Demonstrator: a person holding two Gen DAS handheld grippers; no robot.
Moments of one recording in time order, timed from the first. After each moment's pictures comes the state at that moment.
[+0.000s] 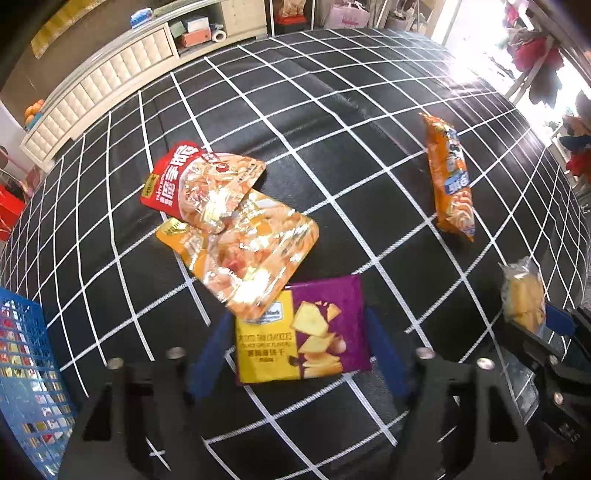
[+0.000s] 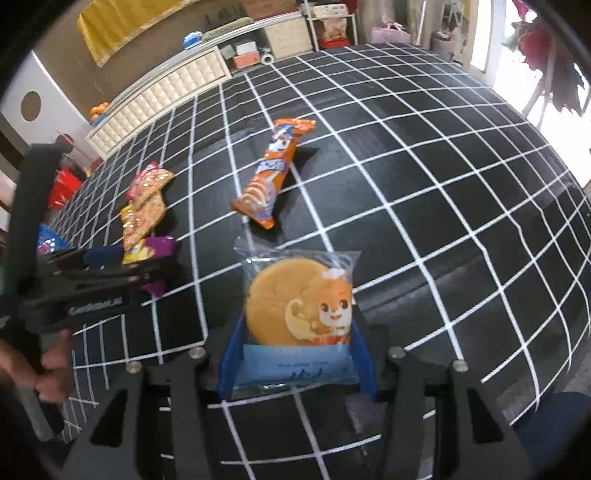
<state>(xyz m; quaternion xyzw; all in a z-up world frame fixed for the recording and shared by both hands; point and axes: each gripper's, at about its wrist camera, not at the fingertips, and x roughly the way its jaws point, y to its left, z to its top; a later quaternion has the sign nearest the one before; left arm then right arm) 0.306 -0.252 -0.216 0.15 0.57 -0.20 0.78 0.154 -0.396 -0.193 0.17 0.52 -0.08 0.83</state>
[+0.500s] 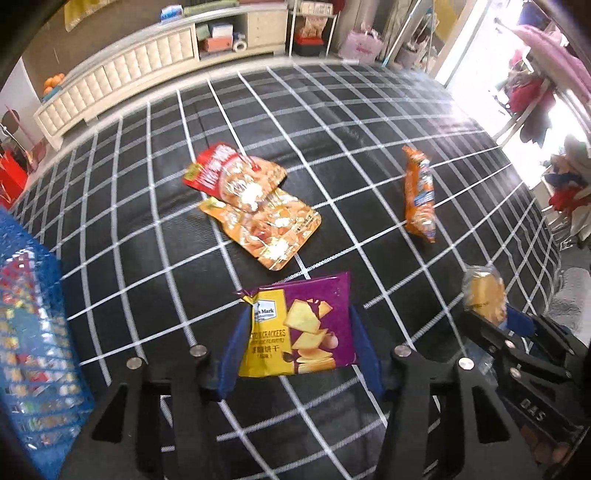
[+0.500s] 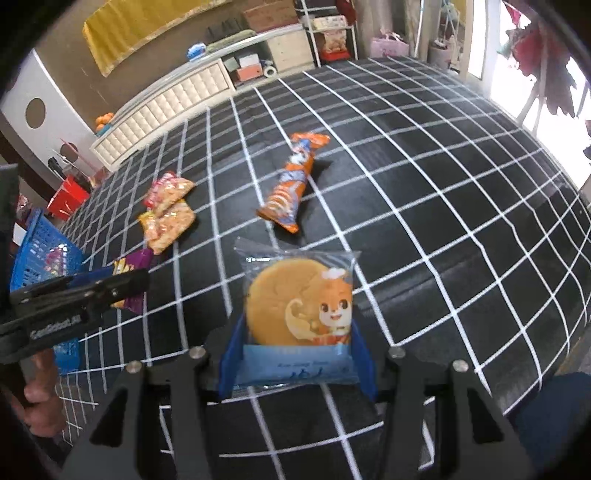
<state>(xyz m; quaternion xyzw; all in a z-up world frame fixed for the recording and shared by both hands) 0.272 -0.208 -0.167 0.08 0.55 -0.20 0.81 0.137 -0.375 -0.165 0.17 0.49 -0.07 0.85</state>
